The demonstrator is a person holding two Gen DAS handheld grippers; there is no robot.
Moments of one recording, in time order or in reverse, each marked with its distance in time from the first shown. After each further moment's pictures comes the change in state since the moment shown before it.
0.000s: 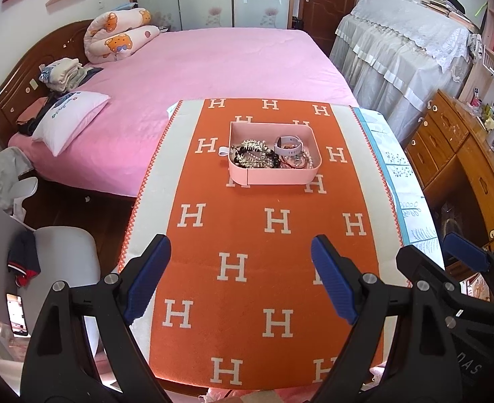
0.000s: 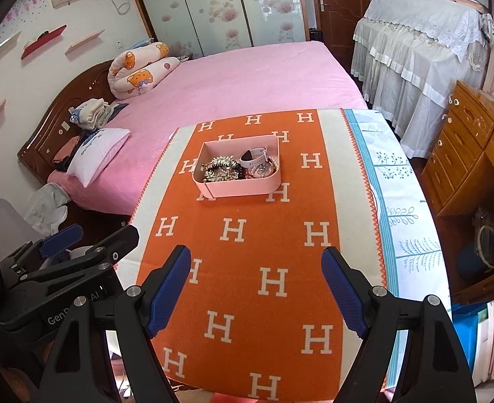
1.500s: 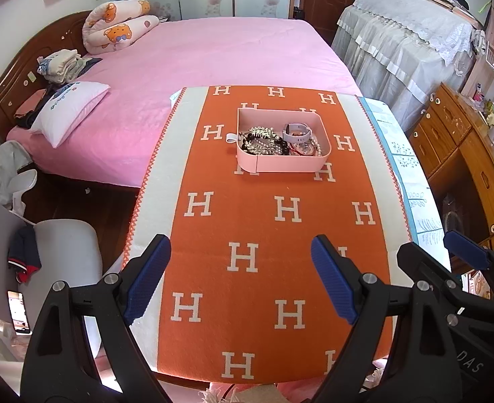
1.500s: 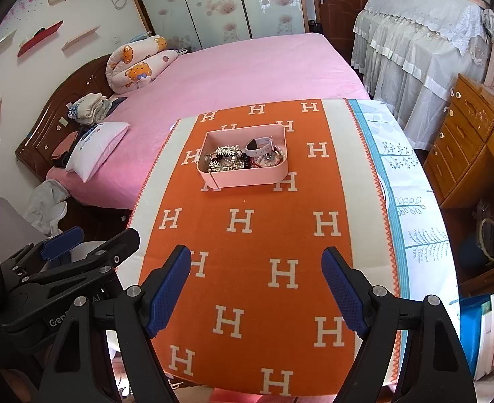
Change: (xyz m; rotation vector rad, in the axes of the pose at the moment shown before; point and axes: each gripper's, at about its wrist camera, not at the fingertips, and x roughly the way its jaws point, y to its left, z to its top) left arm 0.018 0.021 -0.008 -0.004 0.047 -0.005; right arm 0.014 0.019 -0.011 0.006 0.033 -0.001
